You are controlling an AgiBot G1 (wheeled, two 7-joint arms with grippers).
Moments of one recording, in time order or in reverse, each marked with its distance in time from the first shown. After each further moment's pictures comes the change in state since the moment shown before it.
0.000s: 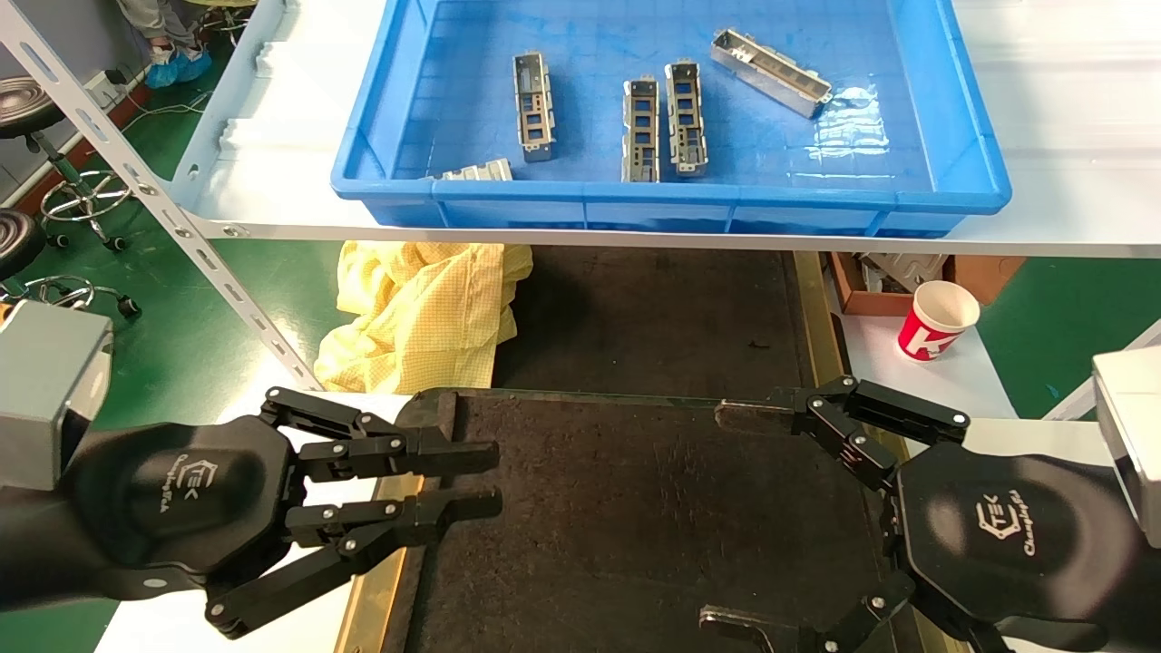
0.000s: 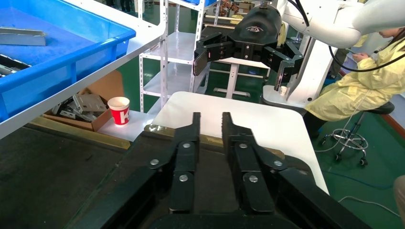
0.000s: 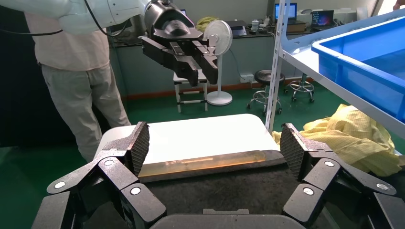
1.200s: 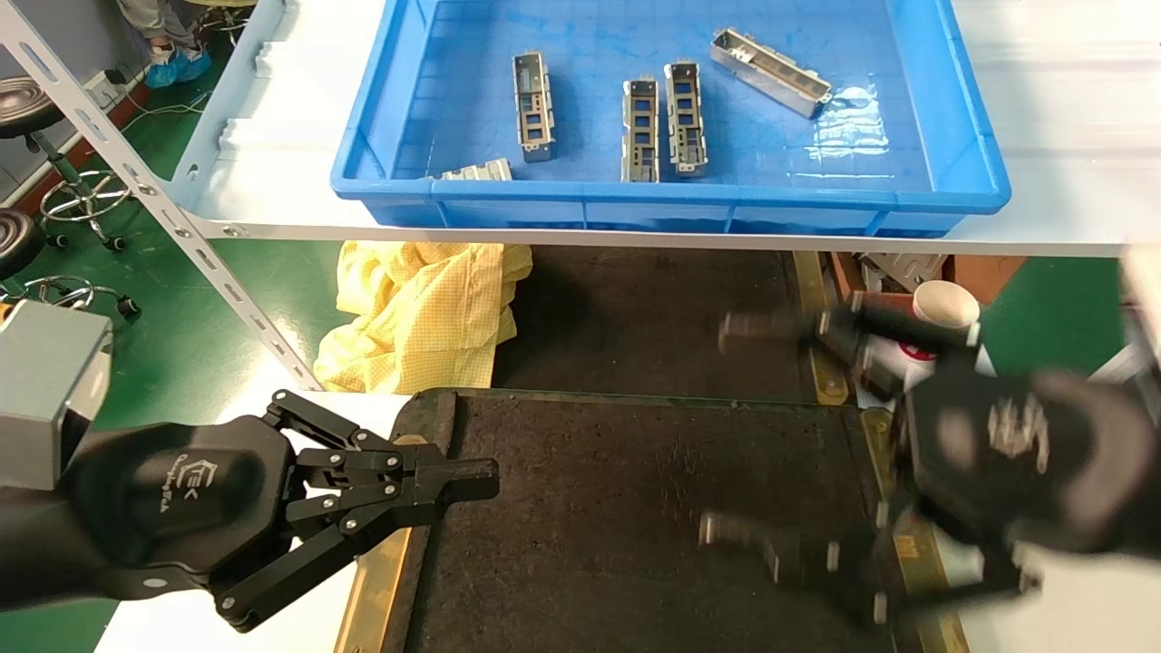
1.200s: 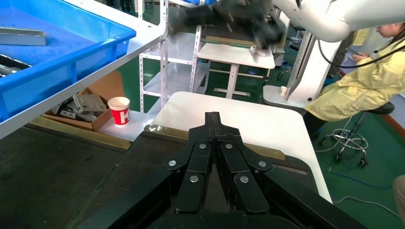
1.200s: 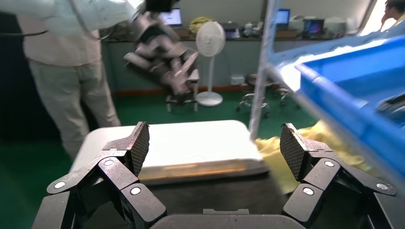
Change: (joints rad) left arm 0.000 0.000 0.000 0.000 0.000 0.000 0.000; right arm 0.216 -0.046 -0.027 -0.081 -0.061 -0.008 0.061
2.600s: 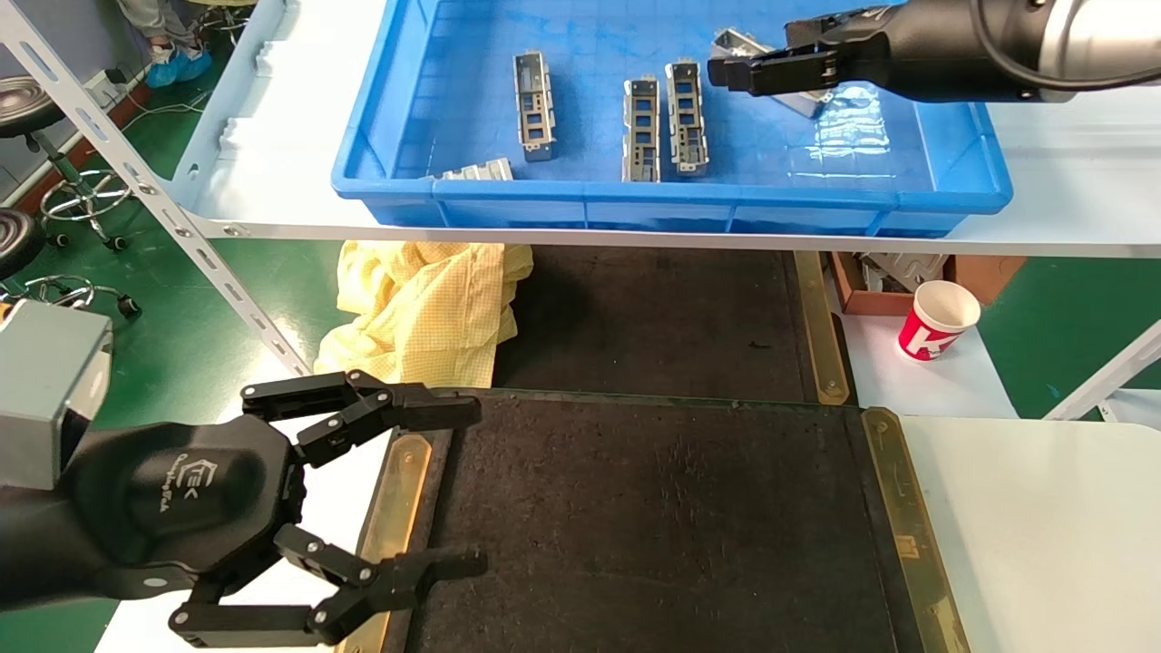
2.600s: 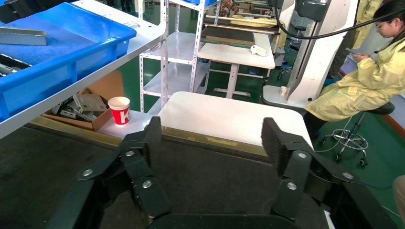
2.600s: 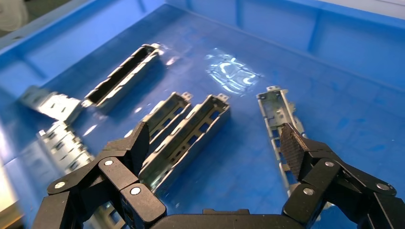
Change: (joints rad) left arm 0.000 0.000 0.000 0.000 0.000 0.000 0.000; right arm 0.793 -0.508 -0.305 -1.093 -0.564 0.332 0.003
